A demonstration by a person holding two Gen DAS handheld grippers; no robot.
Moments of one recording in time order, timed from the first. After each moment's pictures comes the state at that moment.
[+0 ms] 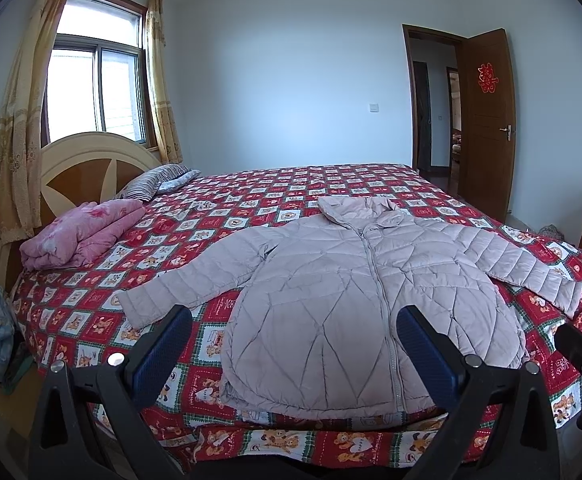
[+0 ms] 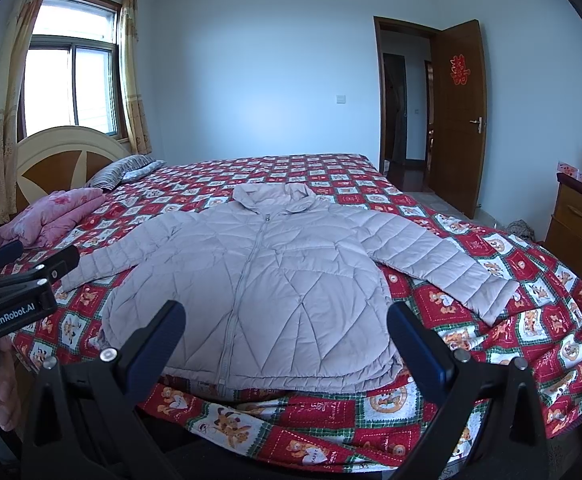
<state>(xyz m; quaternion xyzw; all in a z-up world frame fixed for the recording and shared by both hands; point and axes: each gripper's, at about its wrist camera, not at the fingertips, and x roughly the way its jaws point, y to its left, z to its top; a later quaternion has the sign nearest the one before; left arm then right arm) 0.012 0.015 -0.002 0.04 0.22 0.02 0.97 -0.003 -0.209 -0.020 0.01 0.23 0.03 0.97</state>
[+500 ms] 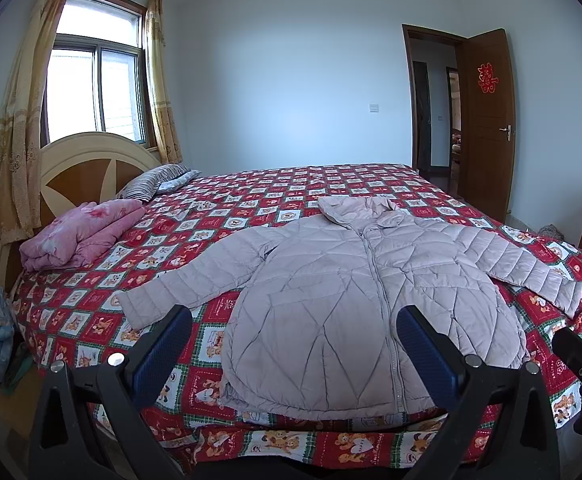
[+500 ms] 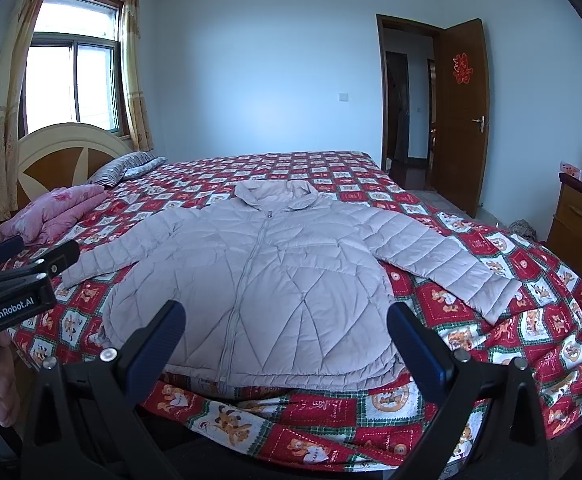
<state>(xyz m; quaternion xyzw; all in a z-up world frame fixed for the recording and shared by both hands) 0.011 0.014 -0.002 0.04 0.22 0.02 0.97 -0.004 -0.204 -0.026 0.01 0.24 0.03 0.97</state>
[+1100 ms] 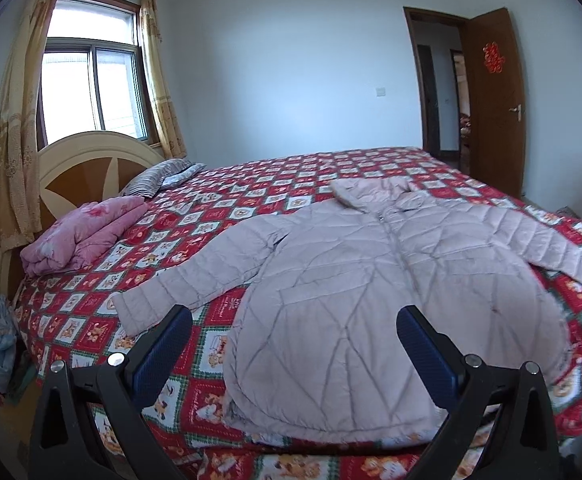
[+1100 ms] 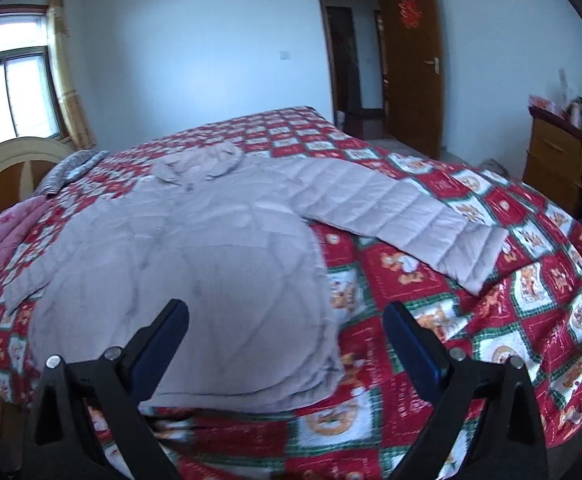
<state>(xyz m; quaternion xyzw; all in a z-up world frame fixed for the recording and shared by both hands) 0.078 0.020 -0.046 0.07 0.24 0.04 0.97 0.084 -0.320 -0.085 0.09 0.32 -0.07 0.94</state>
